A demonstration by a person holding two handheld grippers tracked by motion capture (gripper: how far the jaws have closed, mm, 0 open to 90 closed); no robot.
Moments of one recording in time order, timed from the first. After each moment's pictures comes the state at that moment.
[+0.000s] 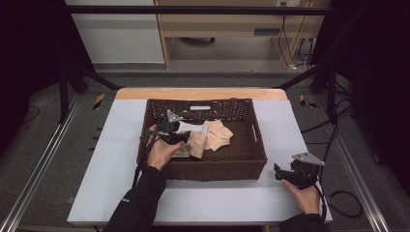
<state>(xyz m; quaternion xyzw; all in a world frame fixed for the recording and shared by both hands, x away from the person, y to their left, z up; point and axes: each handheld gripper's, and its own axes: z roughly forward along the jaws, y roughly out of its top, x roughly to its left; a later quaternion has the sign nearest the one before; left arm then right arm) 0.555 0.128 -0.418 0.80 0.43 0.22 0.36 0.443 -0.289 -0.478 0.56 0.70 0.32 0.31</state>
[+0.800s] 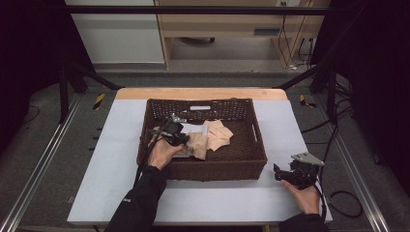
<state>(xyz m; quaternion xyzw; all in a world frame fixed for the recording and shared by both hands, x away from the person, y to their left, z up) 0.556 0.121 -0.423 0.83 0.43 0.16 0.32 0.443 -0.288 -0.478 0.56 0.70 0.31 0.30</state>
